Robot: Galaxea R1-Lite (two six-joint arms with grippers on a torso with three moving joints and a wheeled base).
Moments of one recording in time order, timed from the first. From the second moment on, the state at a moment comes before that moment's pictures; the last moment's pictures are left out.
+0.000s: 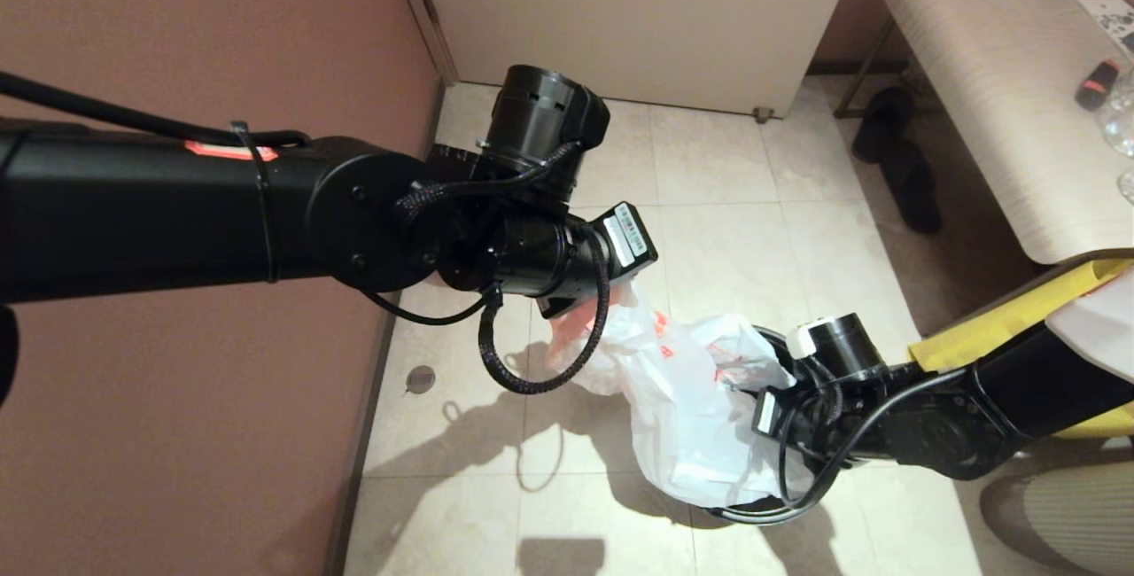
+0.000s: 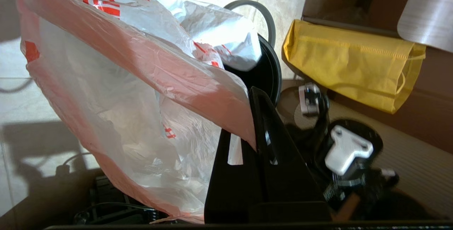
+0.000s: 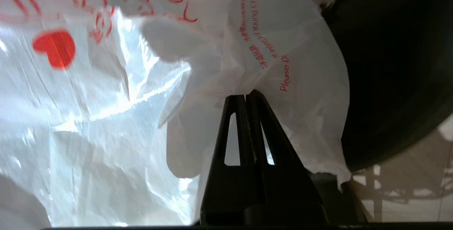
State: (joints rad) left arm -0.77 1.92 -1.62 0.24 0.14 -0.80; right arm 0.41 2.04 -0.90 -0.31 -0.07 0.70
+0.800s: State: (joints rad) left arm -0.88 1.97 -1.62 0.15 0.15 -0.78; right arm 0.34 2.15 -0.95 -0.37 -0.13 0.67
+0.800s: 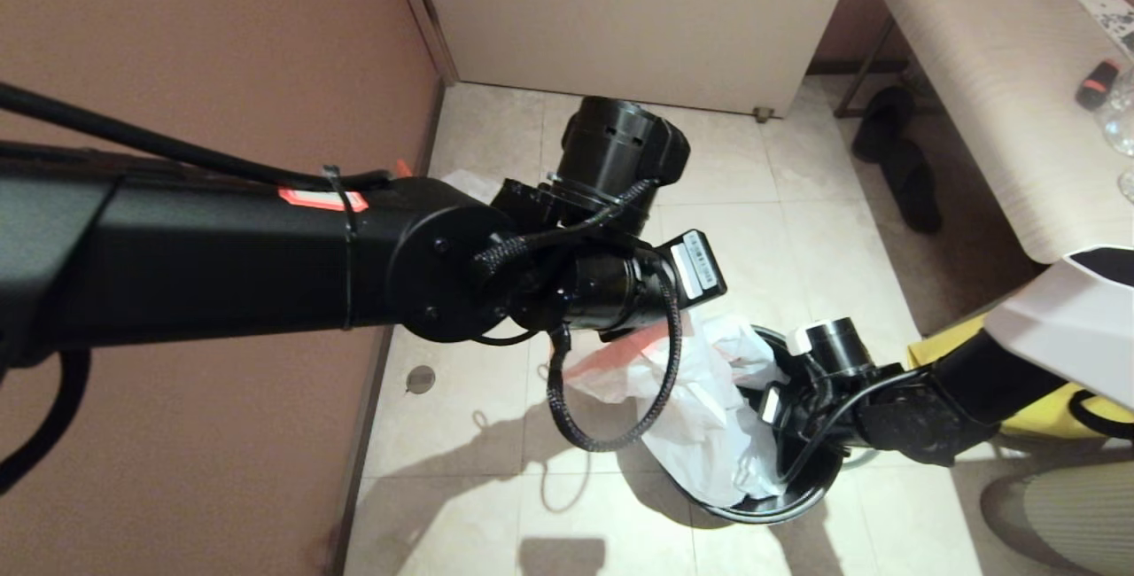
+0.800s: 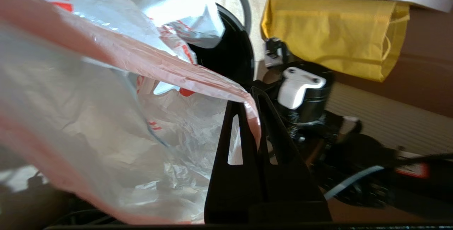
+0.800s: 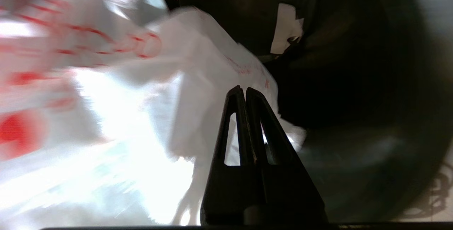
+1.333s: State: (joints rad) left arm -0.96 2.09 -1.67 0.01 0.16 -0.71; right arm 0.32 1.60 -0.81 -0.11 -0.12 0.67
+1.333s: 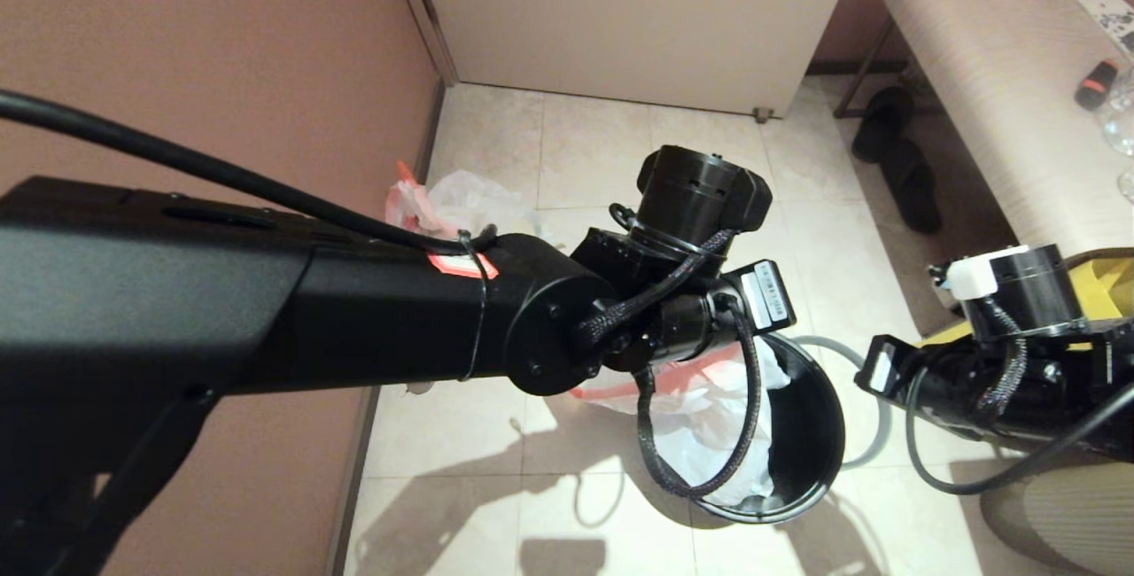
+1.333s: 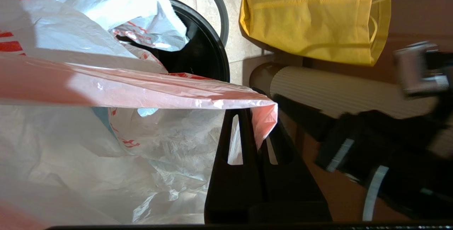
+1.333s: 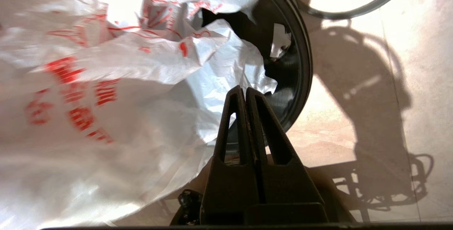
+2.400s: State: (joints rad) left arm -1.17 2.41 -1.94 0.00 0.23 -0.28; right arm -0.26 1.34 -0.56 -0.25 0.55 0.66
